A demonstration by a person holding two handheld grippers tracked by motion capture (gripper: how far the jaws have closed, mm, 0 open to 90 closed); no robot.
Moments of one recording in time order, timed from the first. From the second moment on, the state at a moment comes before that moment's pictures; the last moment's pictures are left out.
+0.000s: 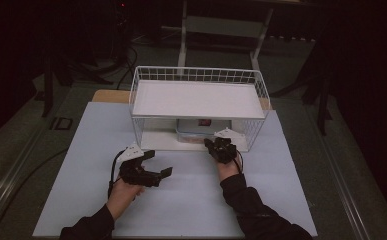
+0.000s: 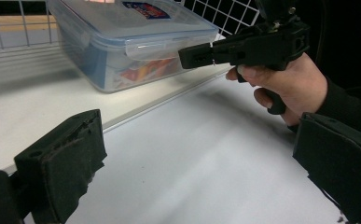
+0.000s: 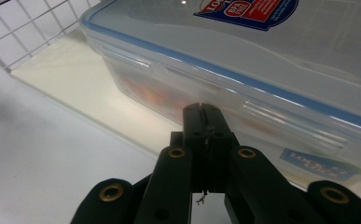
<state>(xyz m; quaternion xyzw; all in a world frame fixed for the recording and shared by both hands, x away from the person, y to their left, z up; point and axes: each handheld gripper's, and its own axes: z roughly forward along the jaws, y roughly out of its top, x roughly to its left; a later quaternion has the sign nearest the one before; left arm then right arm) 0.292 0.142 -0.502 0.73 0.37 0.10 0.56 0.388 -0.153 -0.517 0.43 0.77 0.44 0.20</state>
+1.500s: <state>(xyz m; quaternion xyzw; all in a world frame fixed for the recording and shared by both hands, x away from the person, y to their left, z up) 0.278 0.150 -0.494 0.74 0.34 0.11 0.57 0.303 -0.190 -0.492 0.34 0.76 0.52 0.18</state>
